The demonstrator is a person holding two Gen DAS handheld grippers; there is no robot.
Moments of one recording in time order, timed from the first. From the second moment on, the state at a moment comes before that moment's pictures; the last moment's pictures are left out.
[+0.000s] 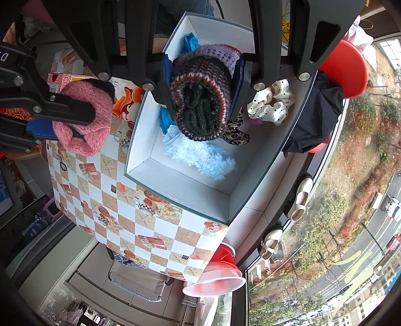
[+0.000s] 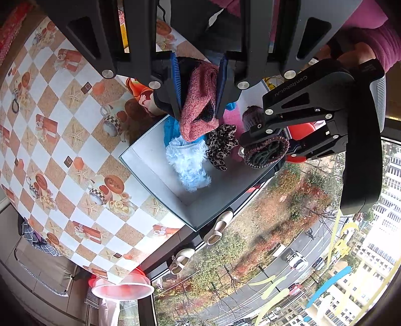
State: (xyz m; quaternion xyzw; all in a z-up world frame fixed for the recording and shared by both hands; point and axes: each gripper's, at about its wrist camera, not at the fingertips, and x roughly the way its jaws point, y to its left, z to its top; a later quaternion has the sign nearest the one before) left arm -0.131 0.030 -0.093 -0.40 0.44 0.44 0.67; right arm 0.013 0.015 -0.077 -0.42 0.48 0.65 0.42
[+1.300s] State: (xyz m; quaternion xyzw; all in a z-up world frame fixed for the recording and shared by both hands) left arm -0.133 0.073 -0.129 -0.42 0.47 0.43 0.65; right arm 0.005 0.077 -0.110 -0.43 0.50 0.62 0.42
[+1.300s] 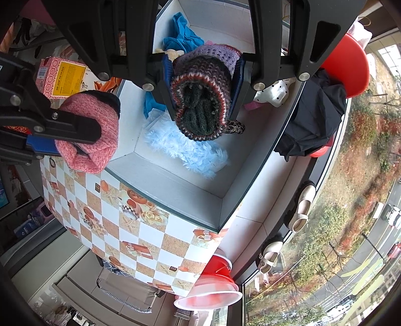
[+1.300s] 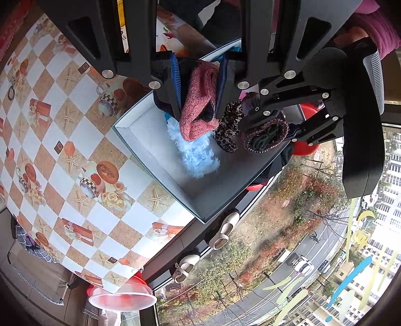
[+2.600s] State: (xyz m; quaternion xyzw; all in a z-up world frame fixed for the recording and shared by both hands) left arm -0.120 0.094 -0.167 -0.42 0.51 0.42 0.63; right arm 0.010 0.102 -0.142 -0.44 0.52 0.60 0.42
